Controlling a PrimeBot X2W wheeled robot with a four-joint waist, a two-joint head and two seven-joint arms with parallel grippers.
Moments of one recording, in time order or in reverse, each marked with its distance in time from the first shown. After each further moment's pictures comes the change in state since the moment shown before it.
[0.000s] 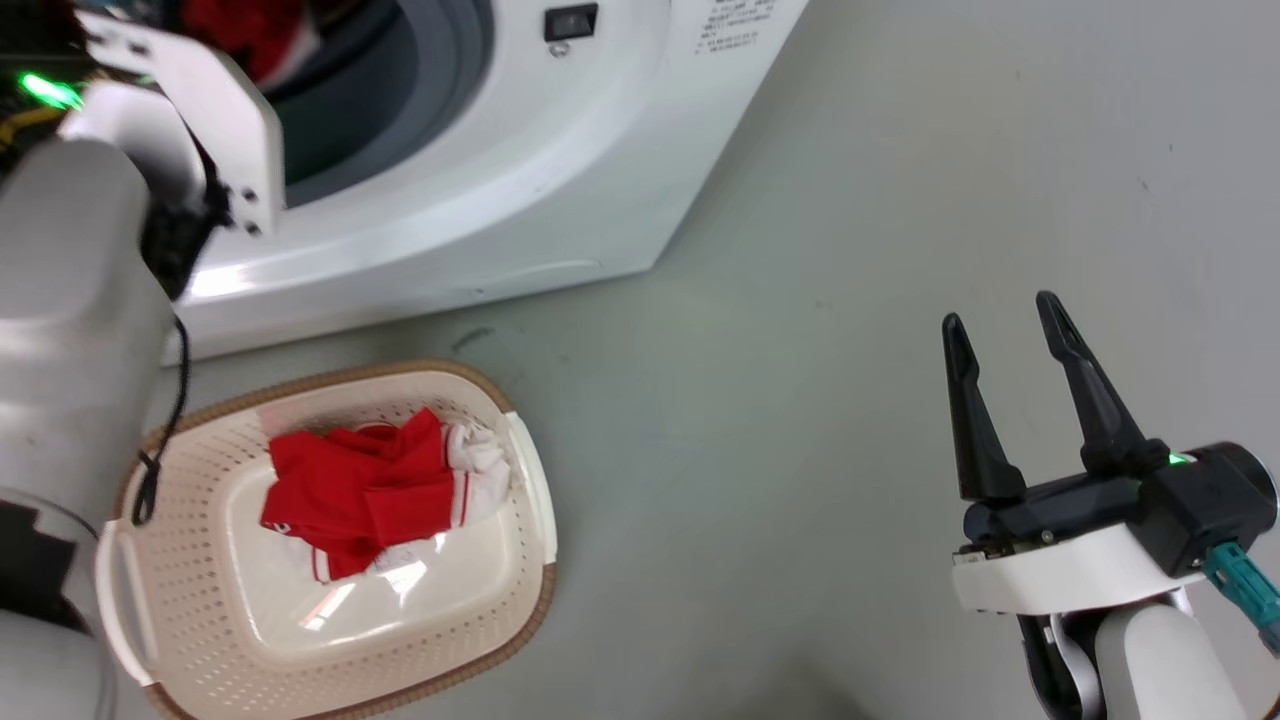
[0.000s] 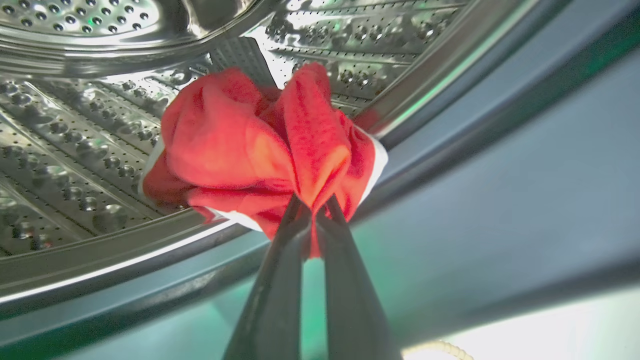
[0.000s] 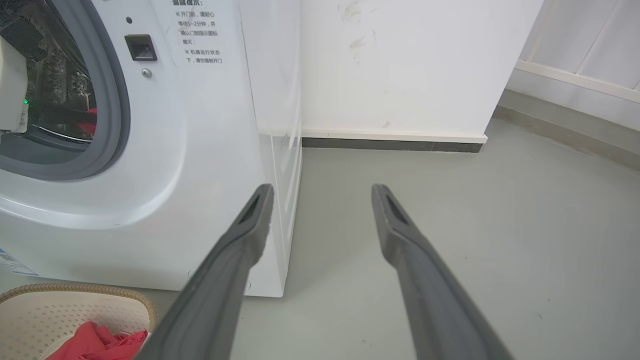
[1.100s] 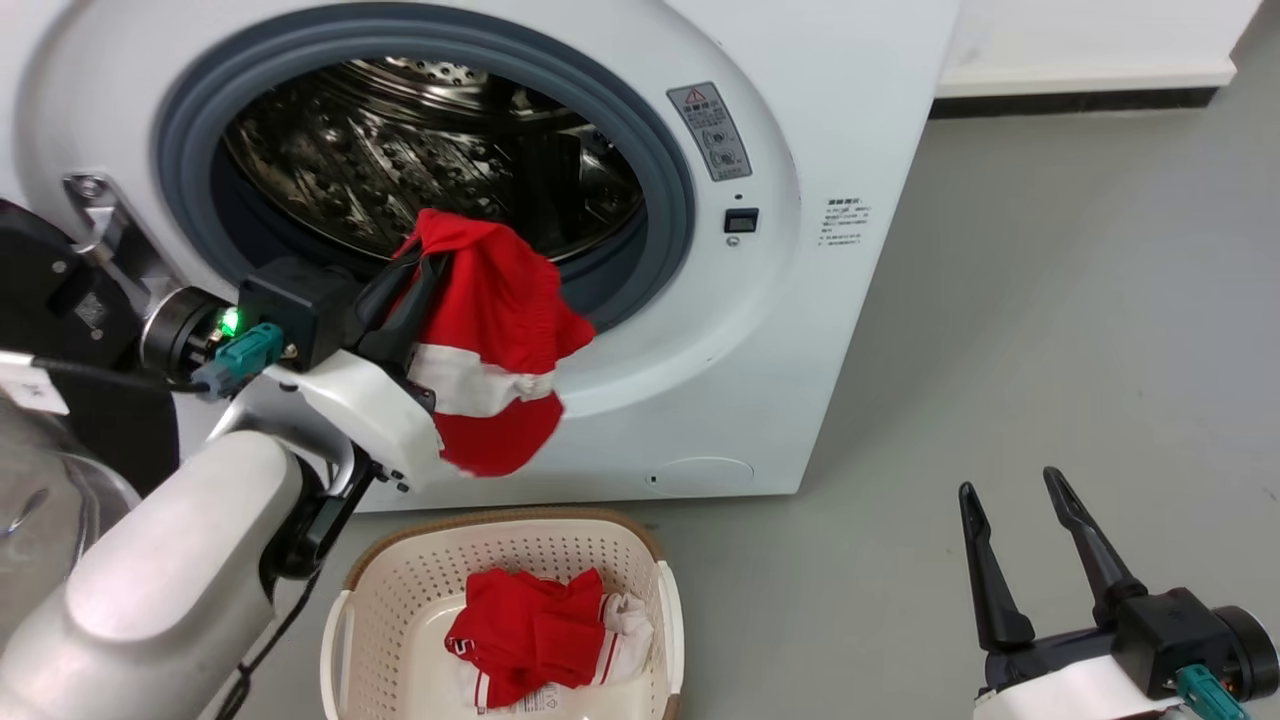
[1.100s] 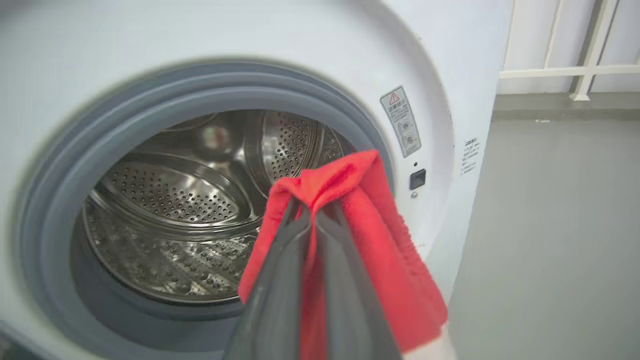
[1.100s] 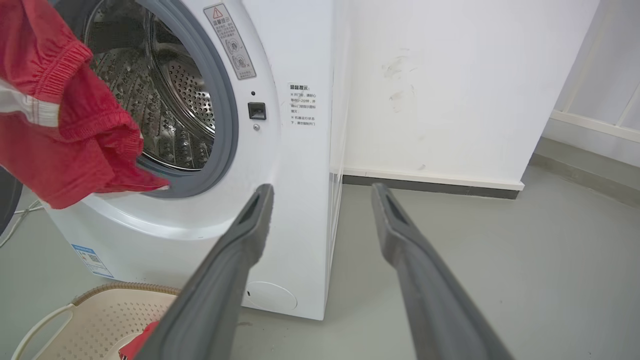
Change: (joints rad) left arm 0.536 0.165 -0.057 -0.806 -0.080 0.206 -0.290; right arm 0.229 0.000 -0.061 0.056 -0.068 0.000 0.000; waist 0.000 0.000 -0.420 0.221
